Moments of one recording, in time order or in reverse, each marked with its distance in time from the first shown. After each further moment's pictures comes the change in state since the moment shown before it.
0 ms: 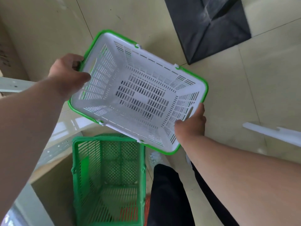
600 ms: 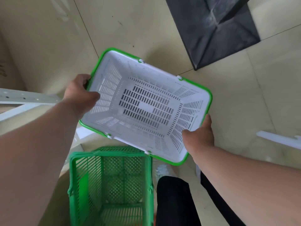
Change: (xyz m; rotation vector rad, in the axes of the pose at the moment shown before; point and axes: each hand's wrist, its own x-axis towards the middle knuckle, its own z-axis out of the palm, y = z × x) left_hand 0.025 -0.050 0.057 -0.032 -0.028 -0.013; right_hand 0.039 0.024 0.041 0.001 0.015 0.004
